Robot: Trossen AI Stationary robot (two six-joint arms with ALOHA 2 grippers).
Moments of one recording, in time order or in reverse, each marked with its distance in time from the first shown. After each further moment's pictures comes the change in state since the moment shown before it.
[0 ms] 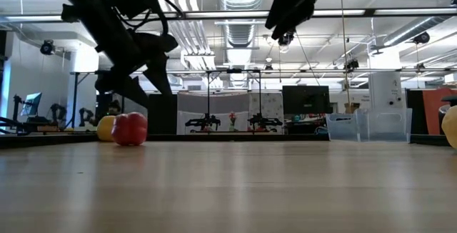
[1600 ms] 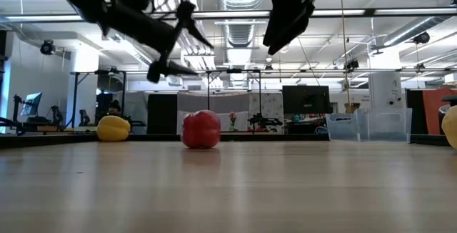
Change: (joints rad) left arm 0.214 0.017 -0.001 0.645 0.185 -0.075; right arm -0.006 0.074 -0.009 0.016 -0.052 -0.019
